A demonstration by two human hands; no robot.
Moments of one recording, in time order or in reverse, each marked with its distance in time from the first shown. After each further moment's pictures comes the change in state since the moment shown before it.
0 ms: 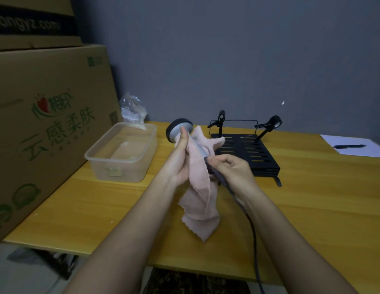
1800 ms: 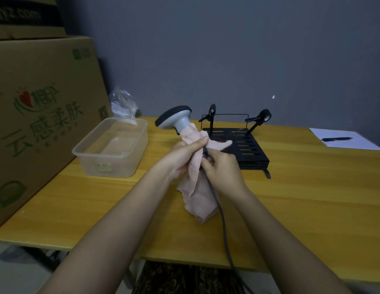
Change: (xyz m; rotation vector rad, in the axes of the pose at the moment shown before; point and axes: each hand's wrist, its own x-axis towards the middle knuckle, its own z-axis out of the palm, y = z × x) left_hand 0.001 -0.003 0.020 0.269 0.062 -0.085; right_hand 0.004 0.009 -0.007 -0.929 0.061 -0.434
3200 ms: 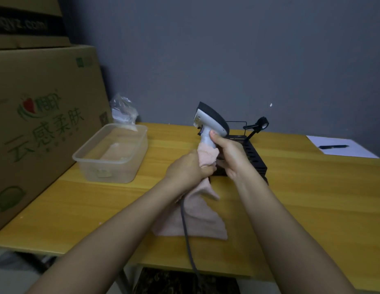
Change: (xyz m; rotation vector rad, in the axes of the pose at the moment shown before) left_hand -0.017 -0.008 0.013 1.175 0.198 0.175; right_hand 0.048 -0.005 -0.025 0.949 0.038 0.592
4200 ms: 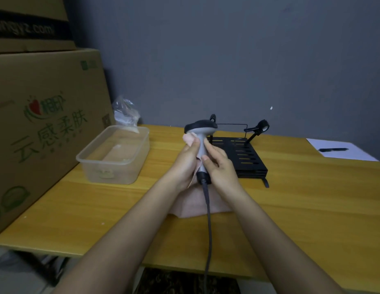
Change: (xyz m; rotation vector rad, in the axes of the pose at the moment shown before) left_hand -0.004 0.021 -0.010 -1.403 -0.076 -0.245; right_hand -0.044 0.028 0.013 -0.431 -0.118 -0.359
